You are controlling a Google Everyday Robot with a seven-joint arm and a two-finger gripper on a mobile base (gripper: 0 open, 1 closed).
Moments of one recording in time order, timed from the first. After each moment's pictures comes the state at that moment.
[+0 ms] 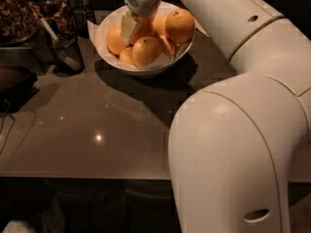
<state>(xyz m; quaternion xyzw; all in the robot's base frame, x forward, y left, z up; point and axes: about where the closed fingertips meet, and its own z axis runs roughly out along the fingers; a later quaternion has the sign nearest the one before) 0.737 0.042 0.942 -0.44 0.87 0.02 0.23</state>
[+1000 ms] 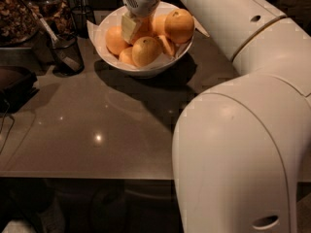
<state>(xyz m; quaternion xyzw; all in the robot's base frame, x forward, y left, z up) 0.736 0.046 0.946 -0.45 0.86 0.02 0.25</state>
